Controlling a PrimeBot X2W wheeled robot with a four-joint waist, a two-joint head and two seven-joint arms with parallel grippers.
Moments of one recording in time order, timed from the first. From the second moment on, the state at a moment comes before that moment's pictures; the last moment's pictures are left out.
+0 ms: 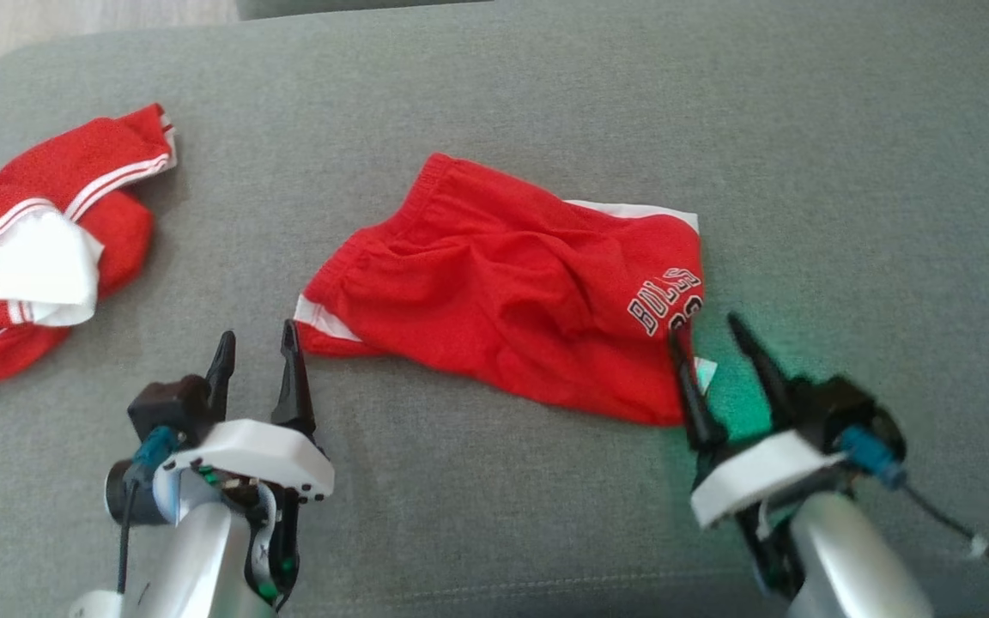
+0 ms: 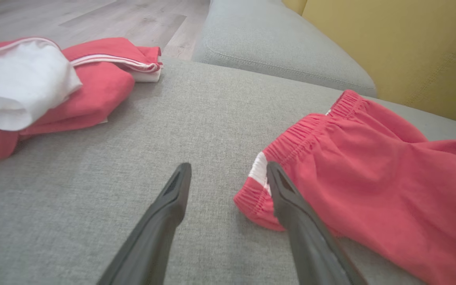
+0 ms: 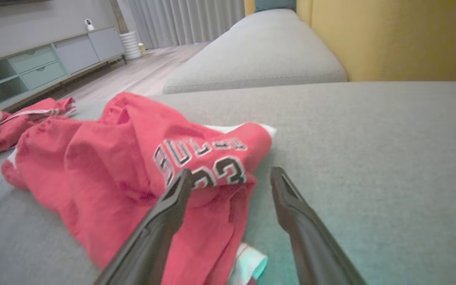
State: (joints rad) left arm -0.21 0.03 -0.18 0.45 -0.31 0.09 -0.26; right arm -0.22 -0.05 0.22 0.48 0.15 0.13 -0.26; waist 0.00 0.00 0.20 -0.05
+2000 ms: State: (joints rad) left arm -0.17 0.03 -0.21 0.43 -0.30 0.11 -0.26; right arm -0.29 -0.13 0.43 0.29 0.32 0.13 -0.26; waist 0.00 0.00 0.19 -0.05
